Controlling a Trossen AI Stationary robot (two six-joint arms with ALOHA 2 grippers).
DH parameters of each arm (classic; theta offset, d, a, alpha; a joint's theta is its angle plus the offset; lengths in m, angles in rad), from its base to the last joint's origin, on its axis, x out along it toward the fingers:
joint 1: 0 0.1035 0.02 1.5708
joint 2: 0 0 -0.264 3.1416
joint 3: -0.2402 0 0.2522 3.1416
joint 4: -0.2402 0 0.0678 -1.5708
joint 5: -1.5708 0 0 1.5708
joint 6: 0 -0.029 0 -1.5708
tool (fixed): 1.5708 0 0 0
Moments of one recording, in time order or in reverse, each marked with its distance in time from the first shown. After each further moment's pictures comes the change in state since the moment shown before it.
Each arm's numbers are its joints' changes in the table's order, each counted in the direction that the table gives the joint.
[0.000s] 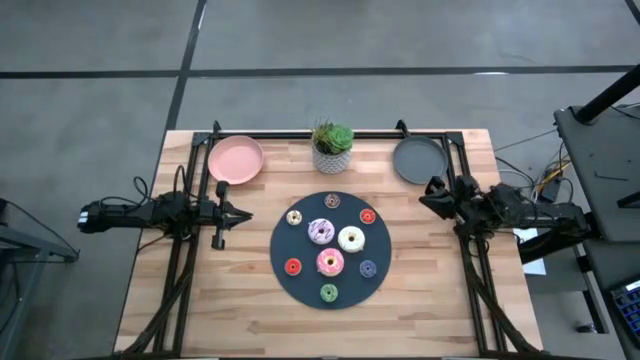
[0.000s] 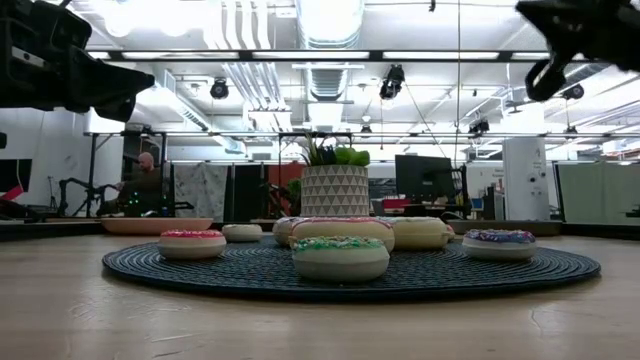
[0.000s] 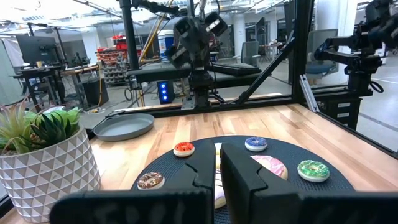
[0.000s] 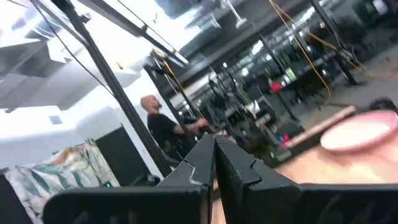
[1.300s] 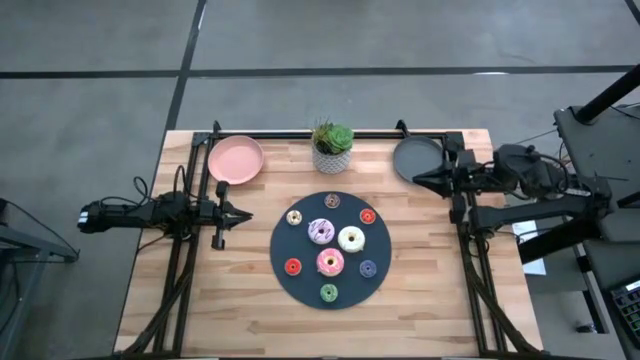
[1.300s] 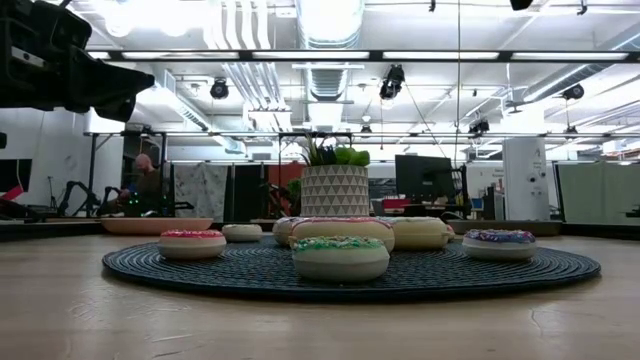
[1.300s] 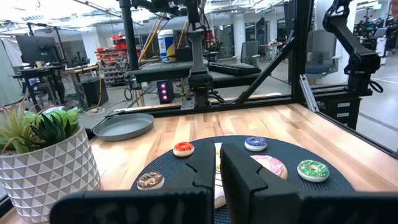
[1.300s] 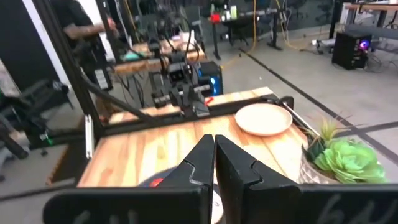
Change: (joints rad) left arm -0.001 0.000 0.000 -0.002 0.000 0.000; right arm 0.000 -0.567 -0.861 -0.825 -0.079 0.451
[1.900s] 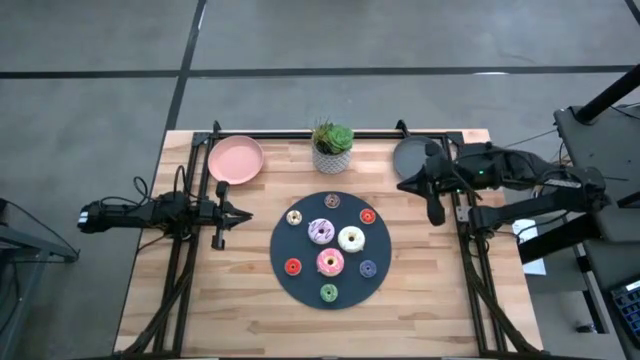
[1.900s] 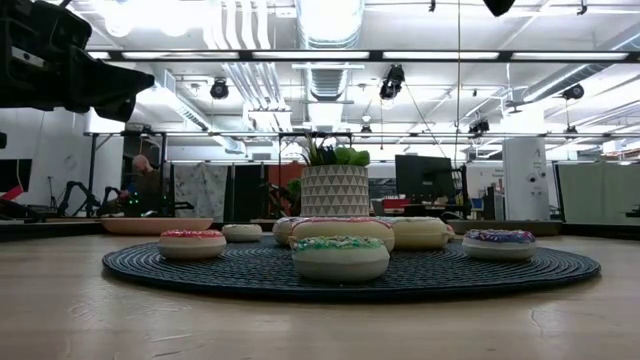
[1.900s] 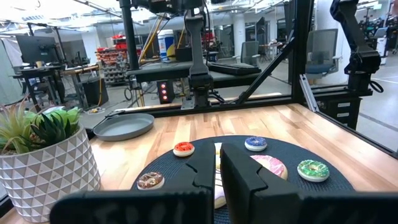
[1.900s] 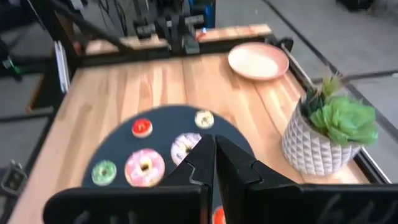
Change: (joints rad) left arm 0.001 0.000 0.000 0.000 0.000 0.000; right arm 0.000 -0.249 -0.190 -0.269 0.001 0.067
